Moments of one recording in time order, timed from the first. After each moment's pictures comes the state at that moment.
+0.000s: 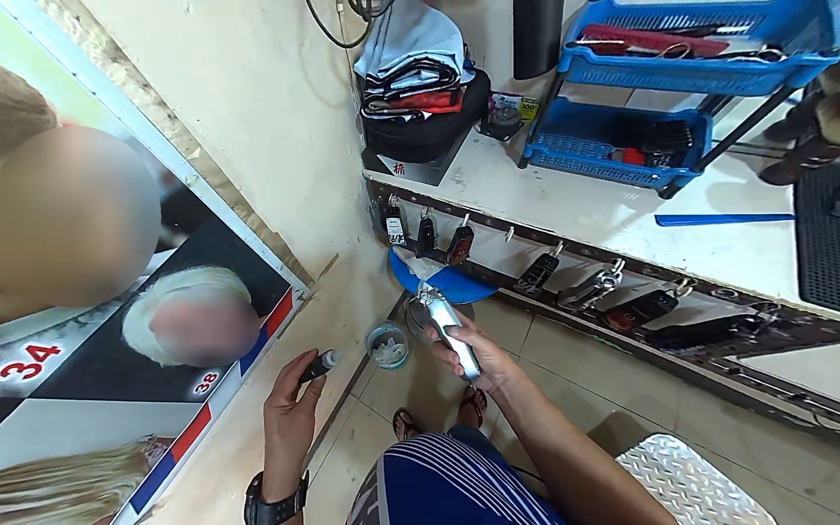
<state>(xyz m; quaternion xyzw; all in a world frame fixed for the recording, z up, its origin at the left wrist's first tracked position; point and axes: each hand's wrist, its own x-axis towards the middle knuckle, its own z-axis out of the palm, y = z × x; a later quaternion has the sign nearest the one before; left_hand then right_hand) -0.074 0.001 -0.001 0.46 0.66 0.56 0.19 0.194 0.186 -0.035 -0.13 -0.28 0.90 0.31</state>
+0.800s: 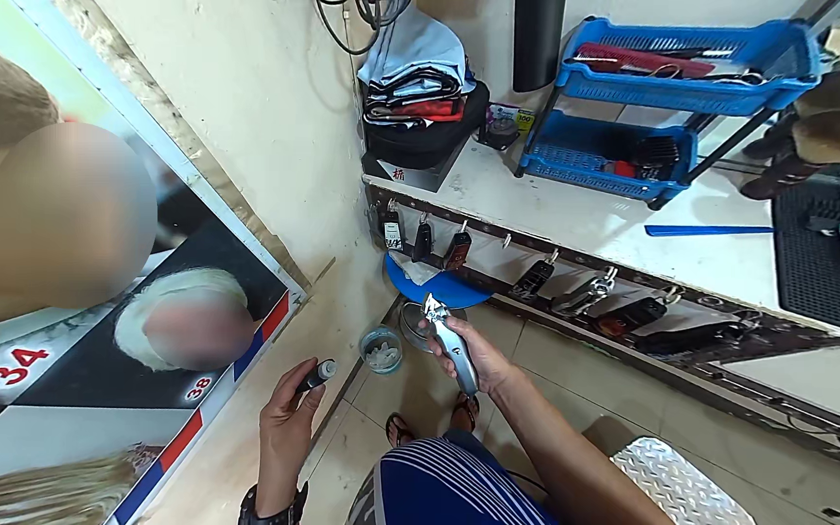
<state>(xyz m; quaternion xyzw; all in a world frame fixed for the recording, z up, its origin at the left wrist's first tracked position) -0.075 -0.004 -0.004 0.44 0.63 0.60 0.24 0.191 0.192 -0.031 -0.23 -0.35 0.87 0.26</state>
